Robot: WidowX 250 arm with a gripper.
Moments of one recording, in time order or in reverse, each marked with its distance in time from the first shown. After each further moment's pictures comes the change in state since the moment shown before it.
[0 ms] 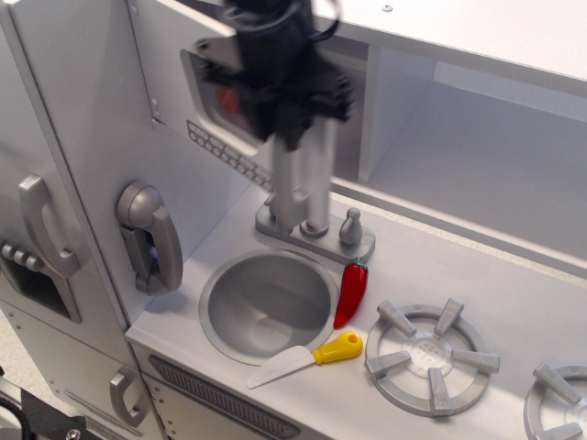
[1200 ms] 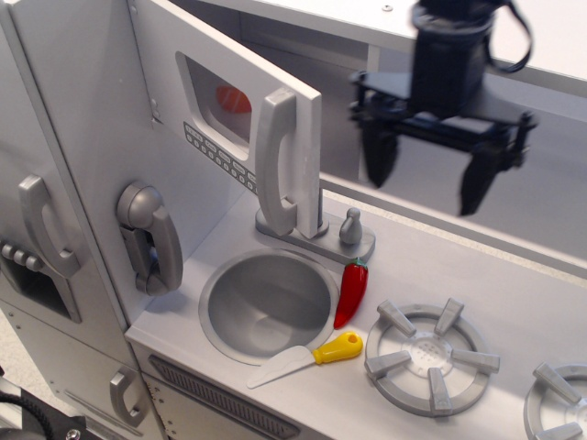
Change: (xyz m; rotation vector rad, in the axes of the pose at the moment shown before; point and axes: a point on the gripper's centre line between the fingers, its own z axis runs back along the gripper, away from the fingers) arm 0.008 -0.105 -0.008 -0.096 0.320 -0.052
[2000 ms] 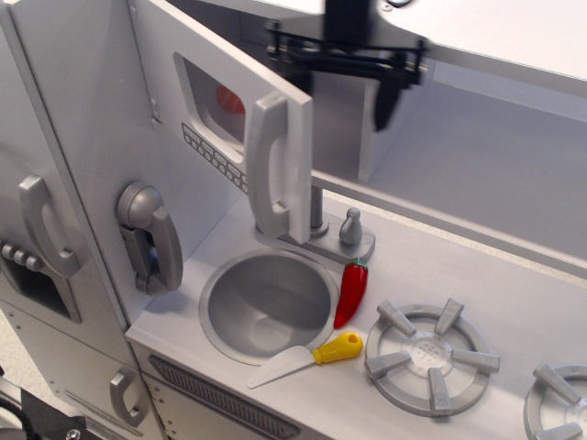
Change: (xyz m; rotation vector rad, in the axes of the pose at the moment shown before) arm 0.034 0.087 0.005 0.100 -0.138 0.266
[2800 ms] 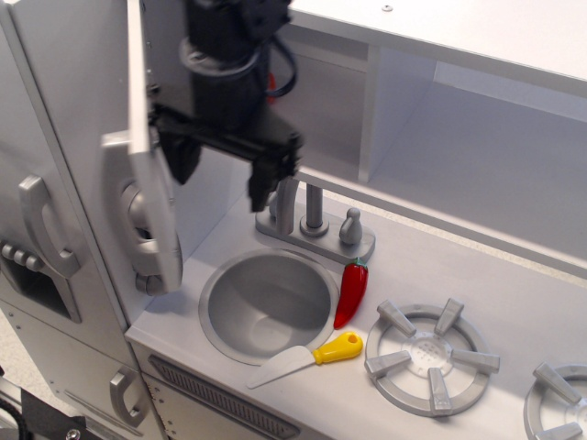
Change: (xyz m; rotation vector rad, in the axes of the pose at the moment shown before) arm -0.070 0.070 -0.010 0.085 -0.039 -0.153
